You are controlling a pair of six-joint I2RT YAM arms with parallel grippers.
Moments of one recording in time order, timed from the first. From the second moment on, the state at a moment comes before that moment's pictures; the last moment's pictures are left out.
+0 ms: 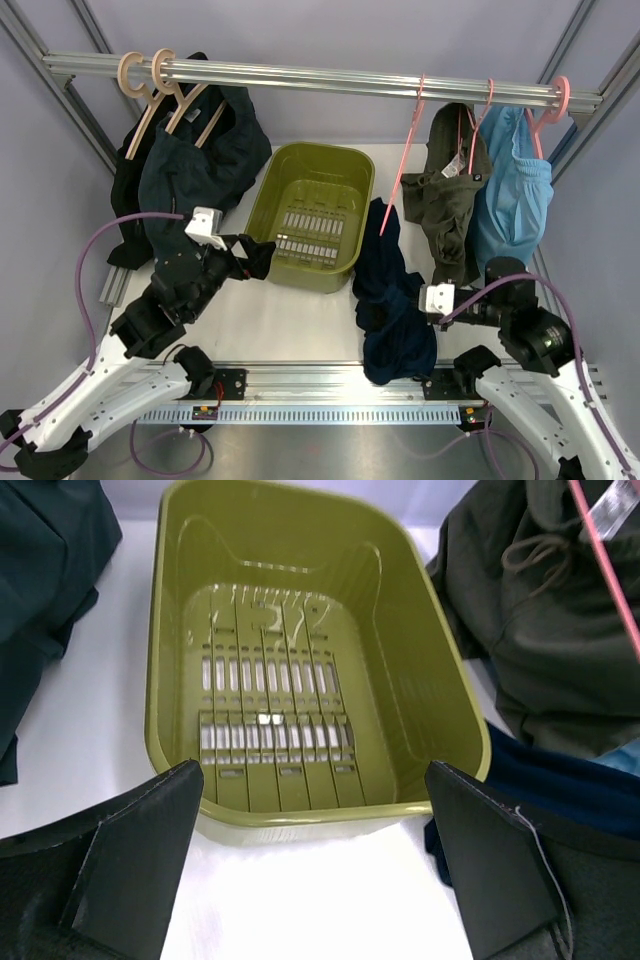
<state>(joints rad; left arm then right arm) -0.80 0.60 0.79 -0.39 -0.37 -0.37 0.47 0.44 0.77 -0.80 -0.70 -0.84</state>
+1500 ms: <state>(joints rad) -0.80 0.50 0.76 -0.36 -0.47 -0.37 0.52 1.87 2.66 0.04 -0.38 -0.28</state>
